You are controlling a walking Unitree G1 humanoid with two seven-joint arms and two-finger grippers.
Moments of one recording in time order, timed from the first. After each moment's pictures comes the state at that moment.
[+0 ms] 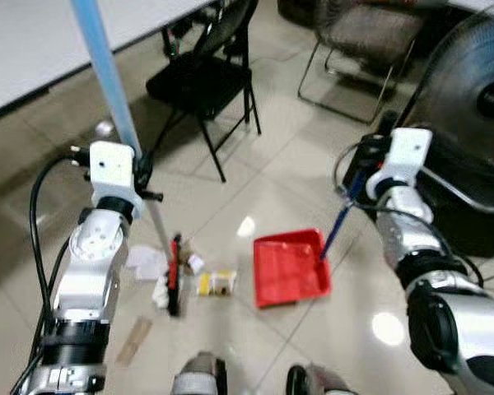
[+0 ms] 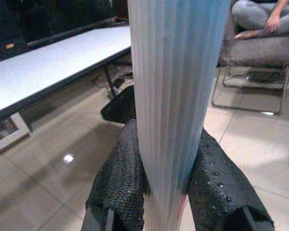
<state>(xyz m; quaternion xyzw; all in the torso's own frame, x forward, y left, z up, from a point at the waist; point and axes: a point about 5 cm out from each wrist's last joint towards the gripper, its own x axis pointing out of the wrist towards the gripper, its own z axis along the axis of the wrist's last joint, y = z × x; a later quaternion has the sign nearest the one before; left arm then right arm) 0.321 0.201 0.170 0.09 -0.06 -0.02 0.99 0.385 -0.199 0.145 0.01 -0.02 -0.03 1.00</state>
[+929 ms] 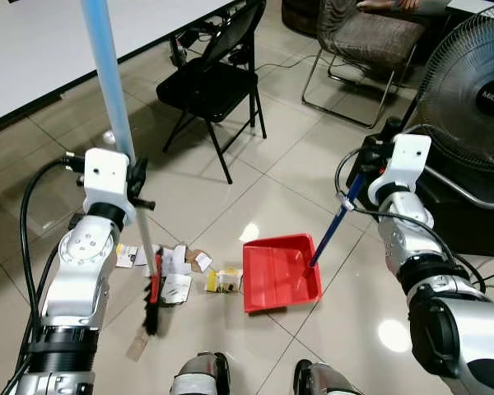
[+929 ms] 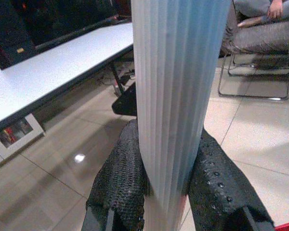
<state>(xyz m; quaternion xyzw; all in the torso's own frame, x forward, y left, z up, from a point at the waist) 0.314 0.213 0.160 0.12 -0.04 -0.02 0.99 0.379 -0.205 0.135 0.02 -0.01 -0.03 1.00</state>
